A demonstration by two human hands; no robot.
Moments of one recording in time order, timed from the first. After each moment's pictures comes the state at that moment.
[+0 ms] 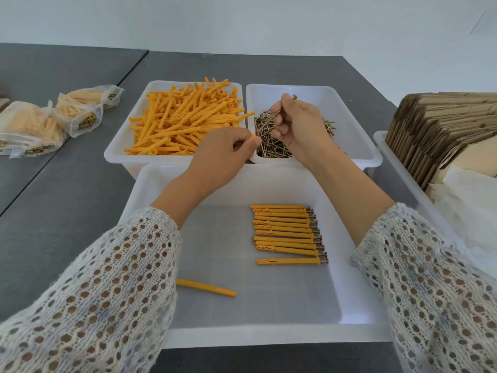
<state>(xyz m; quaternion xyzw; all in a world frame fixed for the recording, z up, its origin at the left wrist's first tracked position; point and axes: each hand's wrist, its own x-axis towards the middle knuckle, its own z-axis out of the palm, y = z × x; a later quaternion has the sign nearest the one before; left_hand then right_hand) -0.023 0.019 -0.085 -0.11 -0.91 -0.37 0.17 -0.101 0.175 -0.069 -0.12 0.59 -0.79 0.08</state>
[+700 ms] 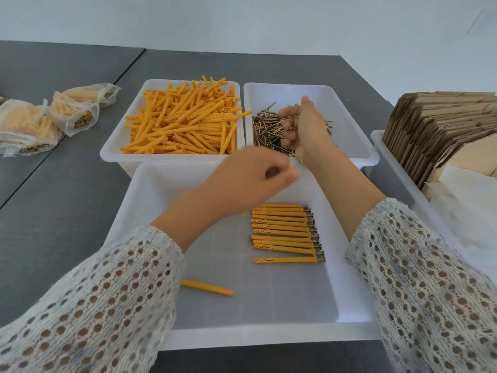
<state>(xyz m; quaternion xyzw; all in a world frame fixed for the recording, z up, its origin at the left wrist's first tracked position) 0.009 0.054 -0.075 -0.23 -0.91 -0.33 0.07 -0.113 0.180 -0.072 0.05 0.65 -0.75 0.06</state>
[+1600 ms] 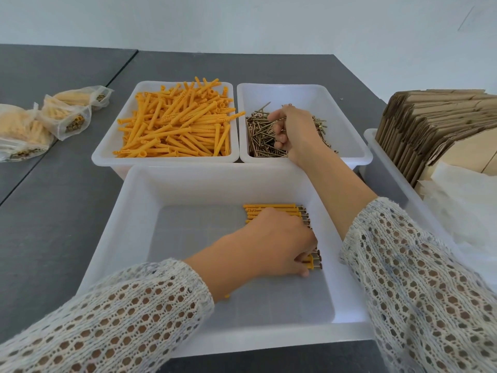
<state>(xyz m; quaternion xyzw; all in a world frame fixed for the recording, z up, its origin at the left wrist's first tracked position) 0.045 0.109 -0.115 -0.36 -0.93 -0.02 -0.06 -0.115 0.179 -0.076 0.03 0.69 -0.72 0.07</state>
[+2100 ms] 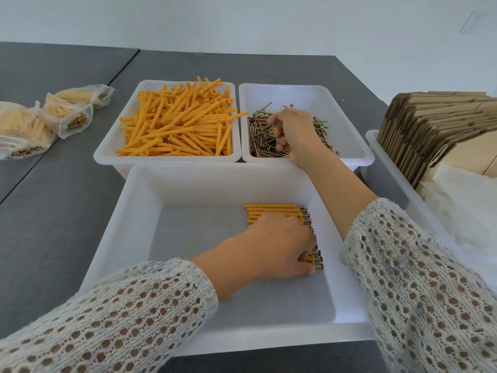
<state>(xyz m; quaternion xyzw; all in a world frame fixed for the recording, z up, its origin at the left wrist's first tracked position) 0.046 0.111 -0.126 -0.33 -0.94 -0.09 -0.07 -0.117 0.177 -0.079 0.01 0.74 -0.67 0.05</state>
